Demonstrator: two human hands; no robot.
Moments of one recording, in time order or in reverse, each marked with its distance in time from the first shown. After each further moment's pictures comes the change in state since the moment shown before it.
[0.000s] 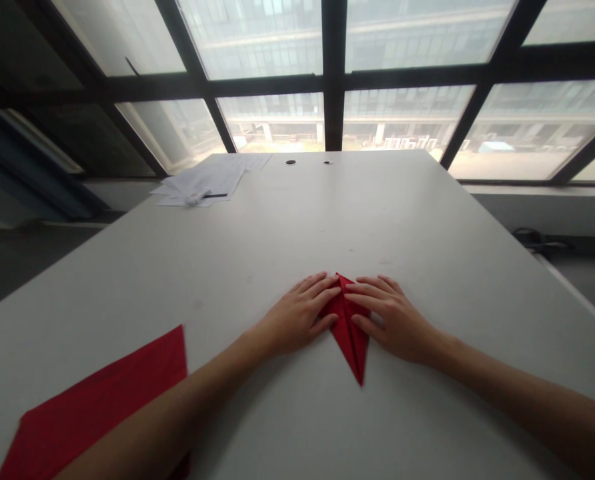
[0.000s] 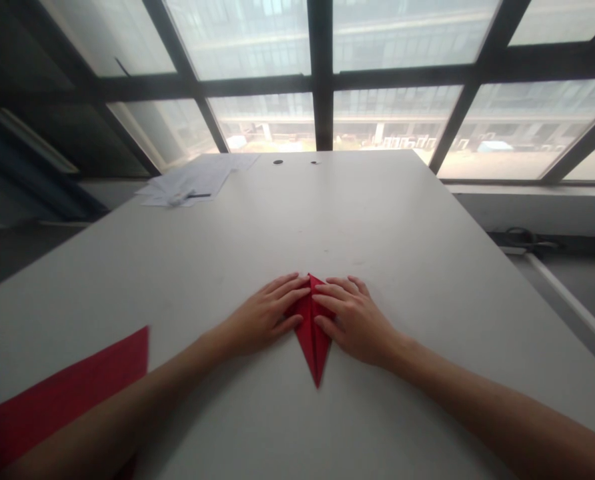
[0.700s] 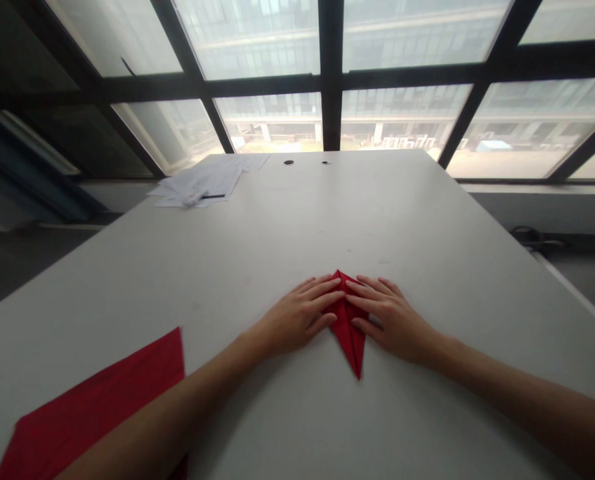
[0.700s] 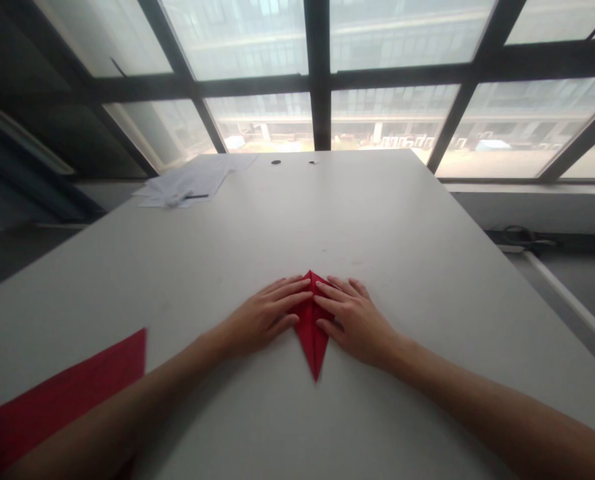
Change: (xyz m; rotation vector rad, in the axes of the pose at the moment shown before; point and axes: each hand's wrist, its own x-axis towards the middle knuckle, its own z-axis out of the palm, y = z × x) left_hand 0.000 -0.001 -0.006 -0.062 -0.010 0.085; right_hand -0.005 0.004 0.005 -0.034 -0.059 0.024
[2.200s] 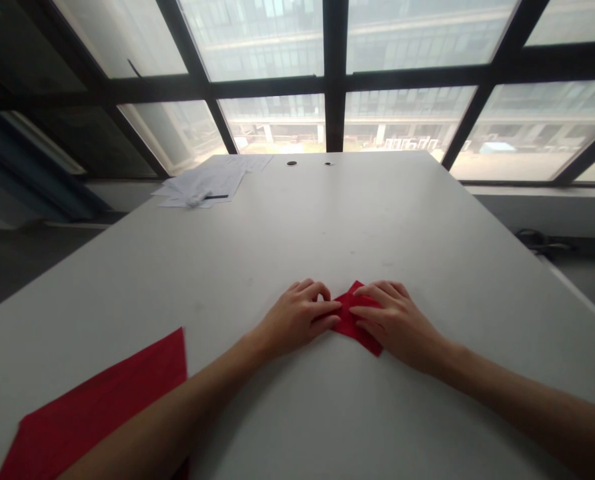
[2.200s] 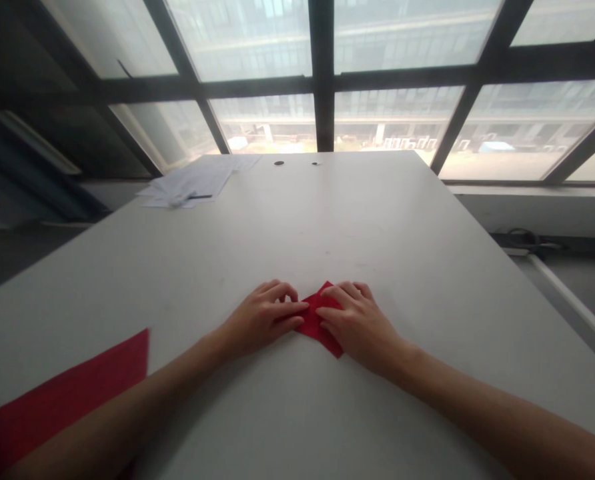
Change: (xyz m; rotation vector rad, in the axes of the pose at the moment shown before) left_hand -0.001 0.003 -0.003 0.083 0.090 -0.059; right_hand 0.003 -0.010 -0.010 -0.078 0.089 -0.081
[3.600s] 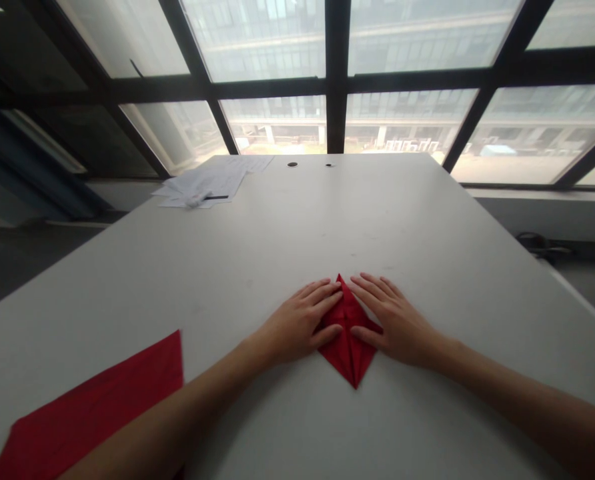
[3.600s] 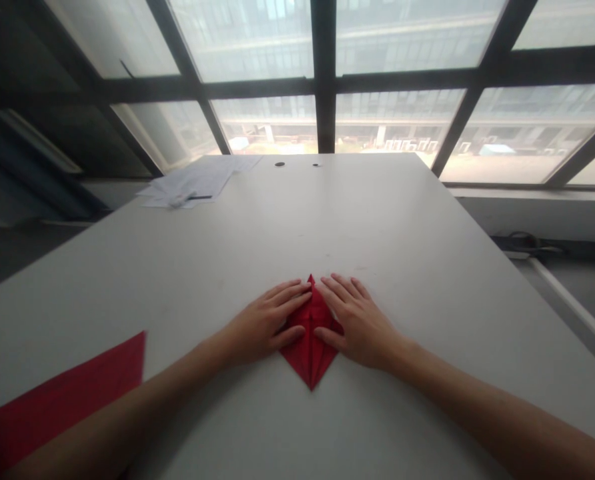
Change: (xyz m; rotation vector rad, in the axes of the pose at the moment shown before) left_hand 0.000 -0.001 0.006 -0.033 -0.109 -0.020; right_hand 0.002 0.018 0.012 0.048 -0.124 0.072
